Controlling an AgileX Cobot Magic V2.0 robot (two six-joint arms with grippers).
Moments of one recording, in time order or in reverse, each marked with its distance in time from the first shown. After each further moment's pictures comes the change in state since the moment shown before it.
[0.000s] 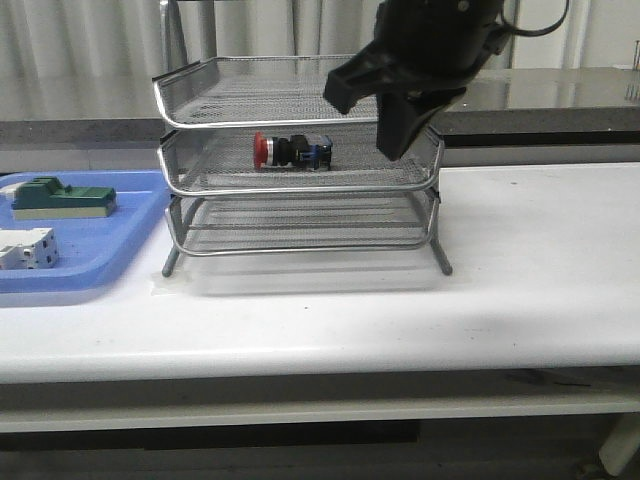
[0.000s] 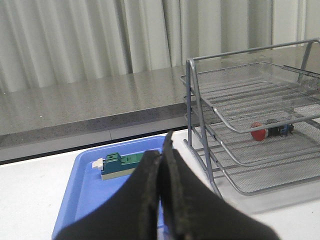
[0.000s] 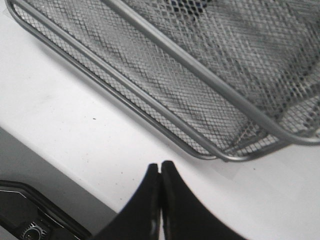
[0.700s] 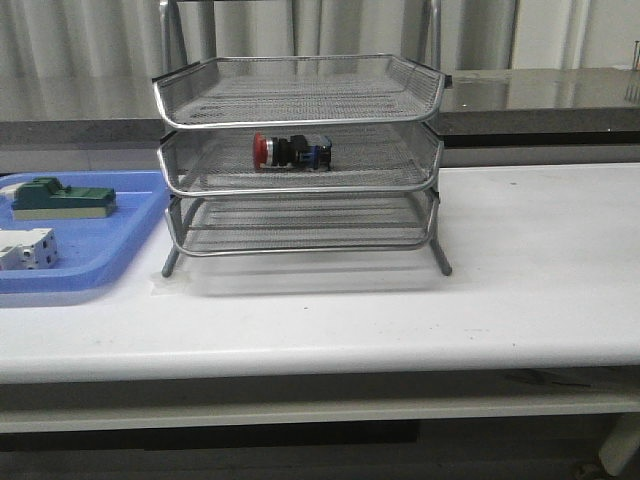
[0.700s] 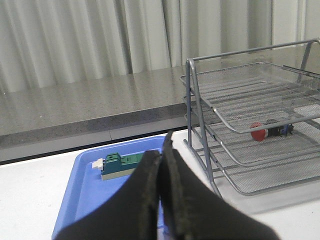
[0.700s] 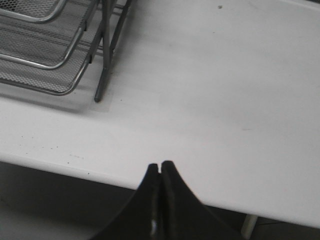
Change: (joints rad) left arm 0.000 0.000 0.000 0.000 0.000 0.000; right arm -0.353 -0.743 0.542 -0.022 -0.109 0.108
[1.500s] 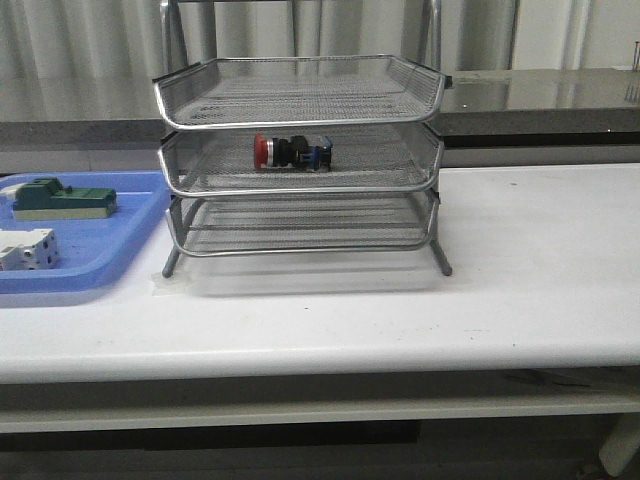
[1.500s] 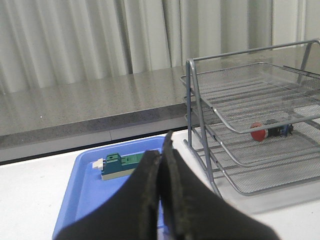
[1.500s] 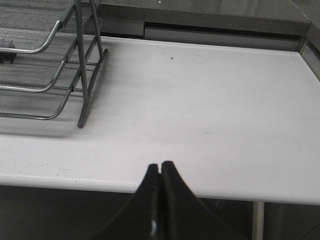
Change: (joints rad) left arm 0.000 0.000 0.000 0.000 0.000 0.000; right arm -0.090 -0.598 0.343 -0.002 -0.052 0.045
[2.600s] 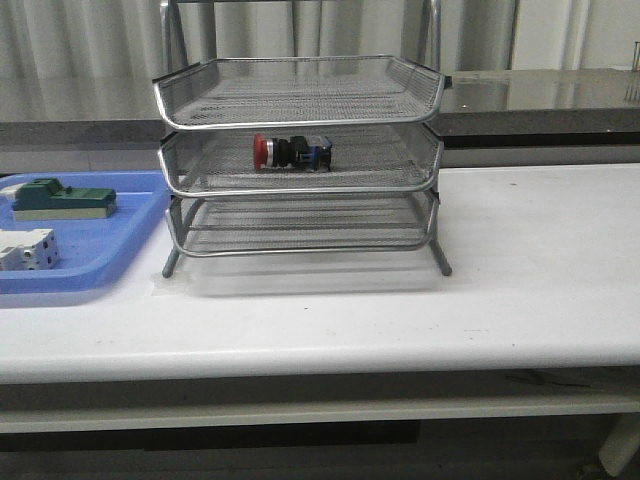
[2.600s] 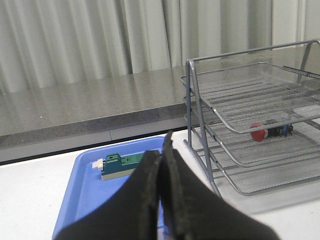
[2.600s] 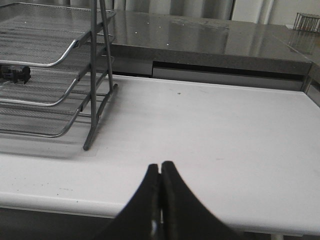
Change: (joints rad) left arm 0.000 0.000 0.000 0.000 0.000 0.000; right arm 0.000 -0.287 0.373 -0.008 -0.321 0.000
